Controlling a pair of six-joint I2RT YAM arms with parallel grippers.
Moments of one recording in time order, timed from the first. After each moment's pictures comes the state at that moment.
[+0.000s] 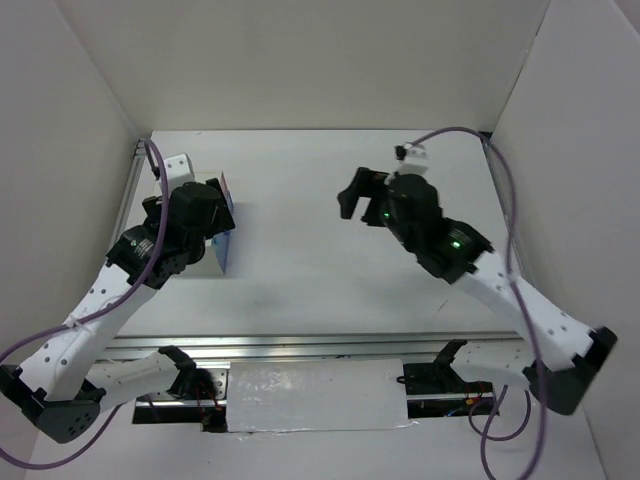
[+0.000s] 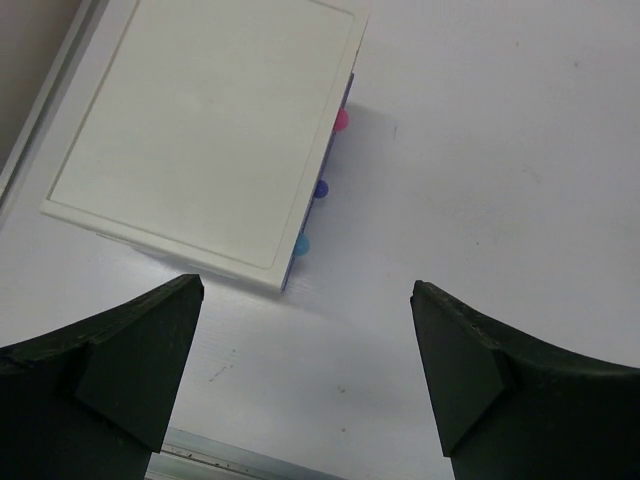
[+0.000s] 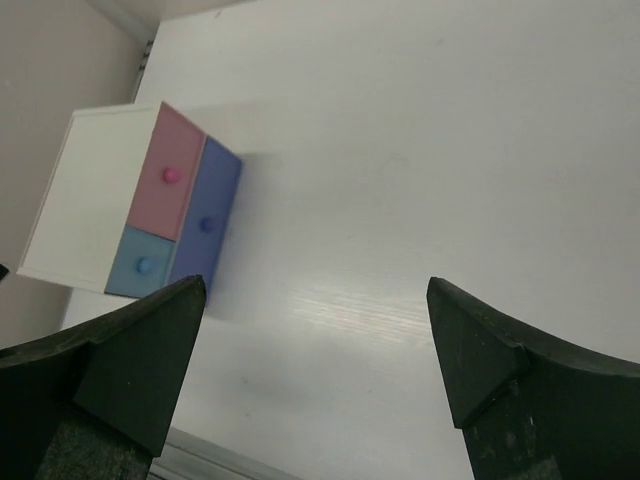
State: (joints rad) left arm -0.58 1.05 1.27 -0.92 -0.71 -0.63; right arm 0.75 1.22 1.25 -0.40 0.36 0.61
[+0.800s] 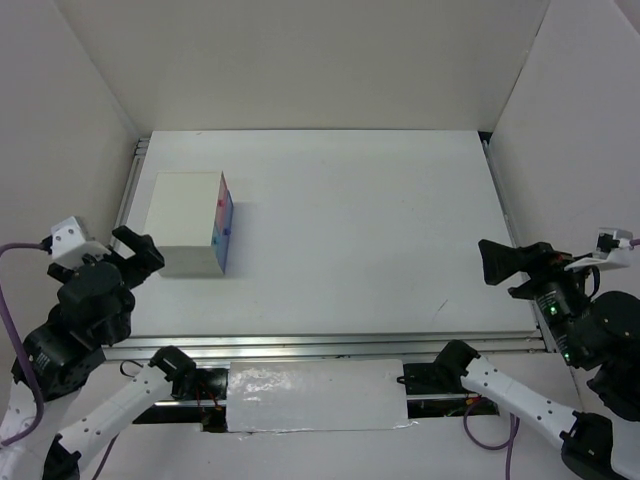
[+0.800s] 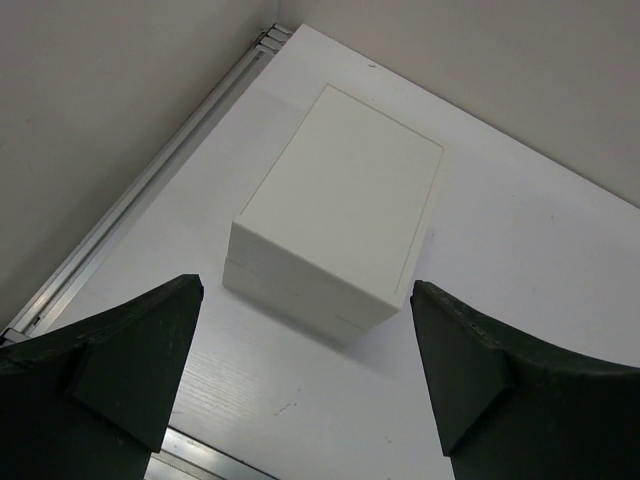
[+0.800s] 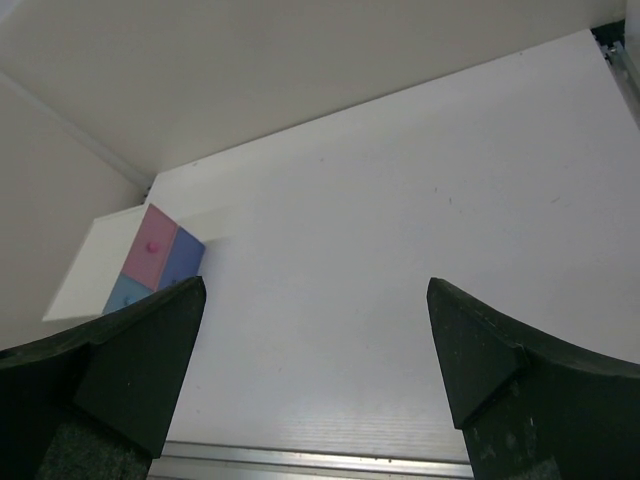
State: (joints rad) left arm -0.57 0.50 1.14 -0.97 -0.91 -0.55; right arm 0.77 0.44 1.39 -1.02 0.67 0.51
